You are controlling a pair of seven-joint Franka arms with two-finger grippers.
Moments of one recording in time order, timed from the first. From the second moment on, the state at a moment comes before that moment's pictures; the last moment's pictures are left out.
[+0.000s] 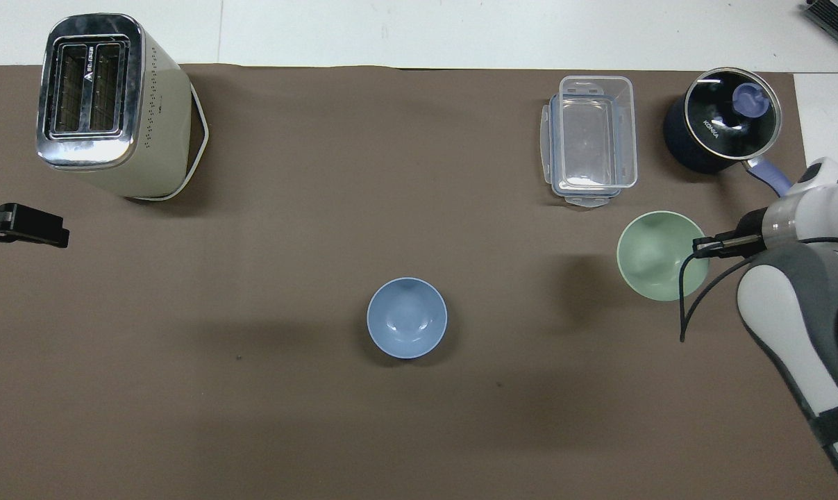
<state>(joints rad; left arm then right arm) 0.00 -0.02 0.00 -1.63 0.00 1.59 0.08 -0.14 0.01 0.08 -2.03 0.05 2.07 -0.19</state>
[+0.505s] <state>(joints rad) 0.00 -0.02 0.00 -1.63 0.00 1.59 0.08 0.13 -0.02 0.08 -2.03 0.05 2.03 0.07</state>
